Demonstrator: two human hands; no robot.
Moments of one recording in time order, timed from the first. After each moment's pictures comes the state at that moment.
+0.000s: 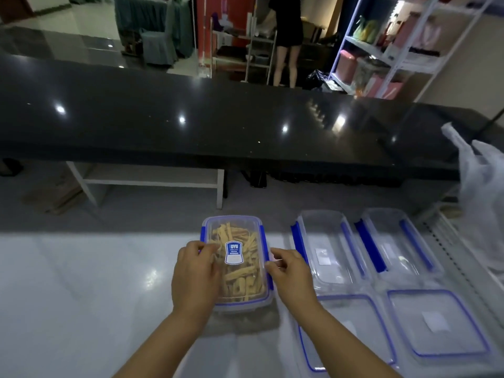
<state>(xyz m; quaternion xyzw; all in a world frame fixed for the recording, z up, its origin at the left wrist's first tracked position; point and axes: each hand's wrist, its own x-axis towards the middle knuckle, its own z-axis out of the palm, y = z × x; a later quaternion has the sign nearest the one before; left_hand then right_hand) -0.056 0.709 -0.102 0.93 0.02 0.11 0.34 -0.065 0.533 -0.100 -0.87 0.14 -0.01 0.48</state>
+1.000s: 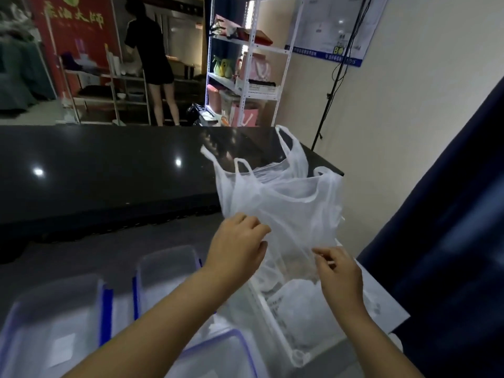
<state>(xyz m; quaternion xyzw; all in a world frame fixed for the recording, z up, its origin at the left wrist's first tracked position) -0.026 0.142 0.004 0.83 -0.45 0.22 0.25 -0.154 -0.024 -0.017 -0.84 0.28 -0.31 0.35</state>
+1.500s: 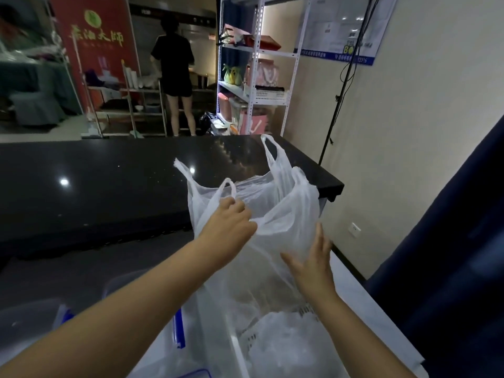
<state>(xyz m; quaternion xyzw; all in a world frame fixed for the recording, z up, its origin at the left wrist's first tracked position) 0.036 0.053 0.029 0.83 -0.50 0.22 -0.07 -0.081 -0.104 -0.026 -0.87 0.25 -0.20 0.38</state>
